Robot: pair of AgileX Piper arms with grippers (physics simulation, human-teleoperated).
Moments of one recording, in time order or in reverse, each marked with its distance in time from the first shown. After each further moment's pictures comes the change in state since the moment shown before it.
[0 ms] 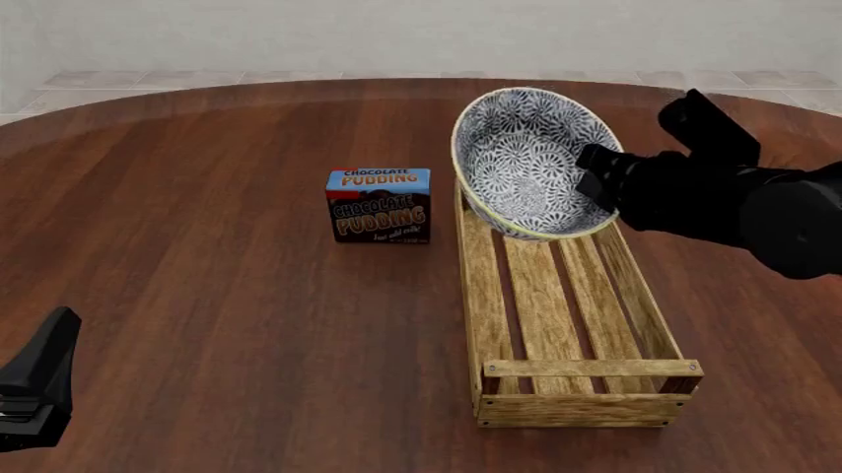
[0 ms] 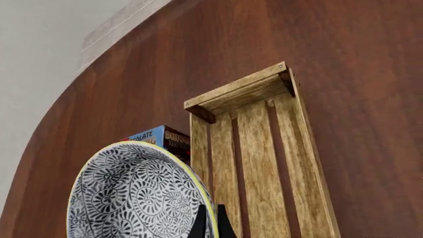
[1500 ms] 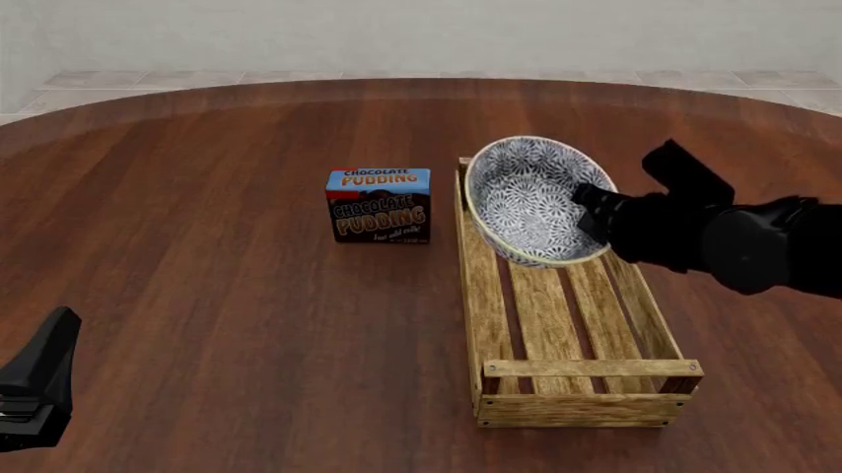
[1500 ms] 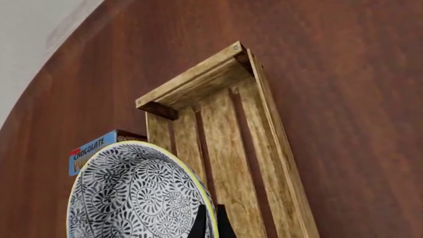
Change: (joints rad) left arm 0.000 0.000 0.000 0.000 0.000; right arm -0.063 0.164 0.051 -0.103 0.038
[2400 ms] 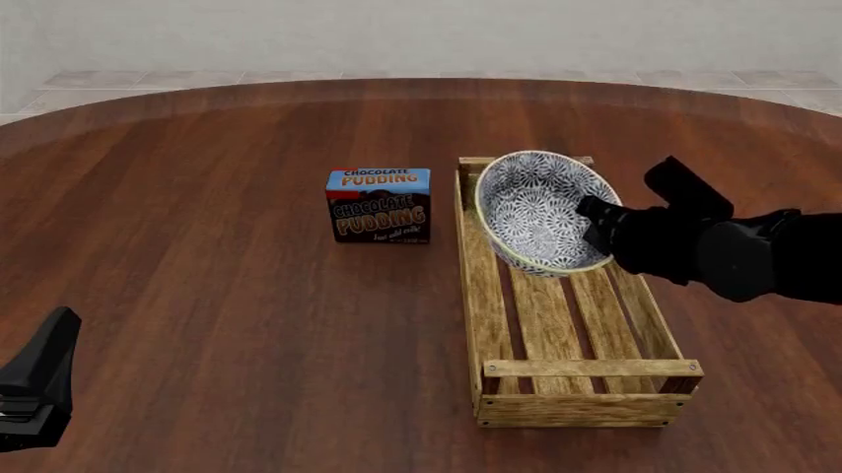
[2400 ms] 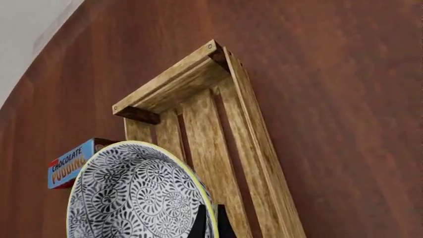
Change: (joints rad) left arm 0.000 0.000 0.000 0.000 0.000; right arm -0.038 0.063 0.022 -0.054 0.010
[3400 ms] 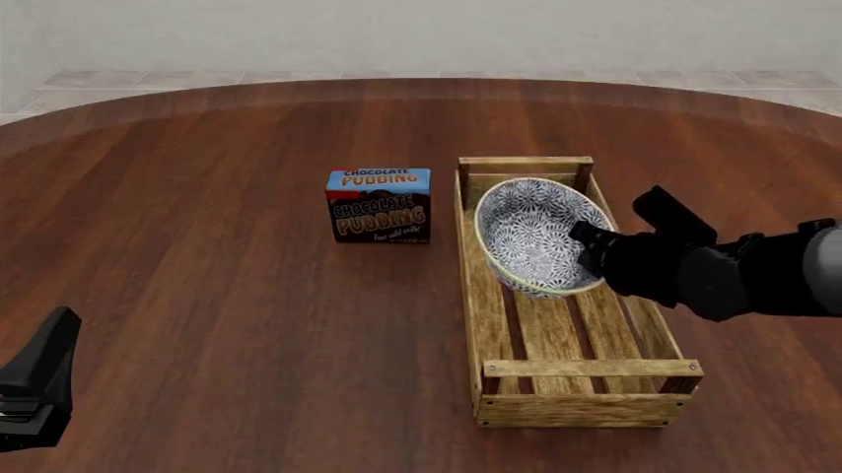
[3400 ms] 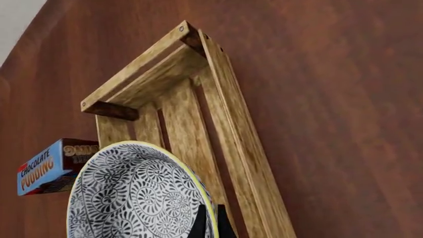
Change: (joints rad) left arm 0.000 0.000 0.000 0.000 0.000; right arm -0.007 0.109 0.040 -0.102 0.013
